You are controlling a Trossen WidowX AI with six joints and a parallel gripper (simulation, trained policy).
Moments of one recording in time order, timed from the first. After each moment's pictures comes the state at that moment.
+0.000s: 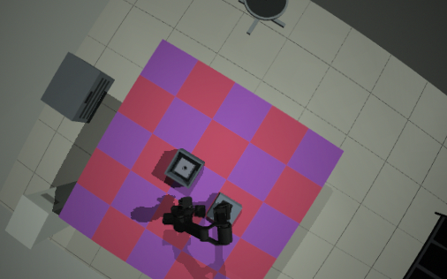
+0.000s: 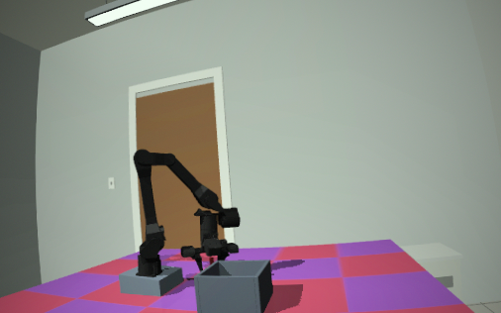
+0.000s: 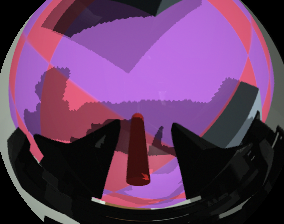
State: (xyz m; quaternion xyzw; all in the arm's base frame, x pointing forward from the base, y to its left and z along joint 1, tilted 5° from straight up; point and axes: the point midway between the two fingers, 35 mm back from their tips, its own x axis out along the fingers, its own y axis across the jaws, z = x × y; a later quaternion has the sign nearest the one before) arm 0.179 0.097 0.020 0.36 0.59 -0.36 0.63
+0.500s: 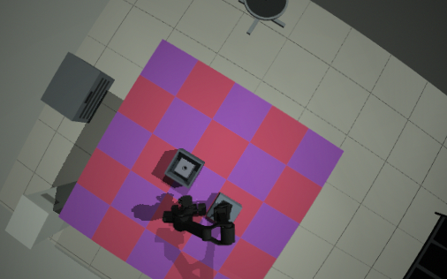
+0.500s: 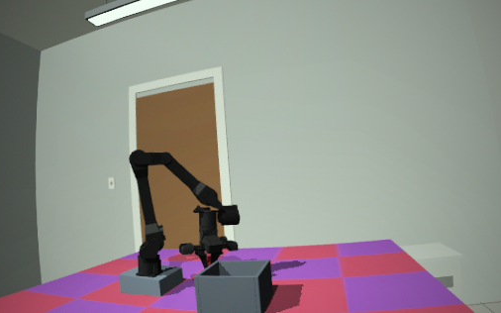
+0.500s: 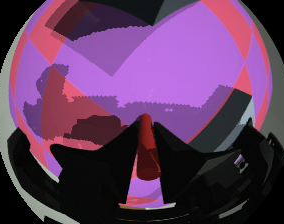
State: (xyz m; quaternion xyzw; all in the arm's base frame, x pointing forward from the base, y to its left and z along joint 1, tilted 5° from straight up) arm 0.179 0.085 0.030 0.34 0.60 -0.35 0.64
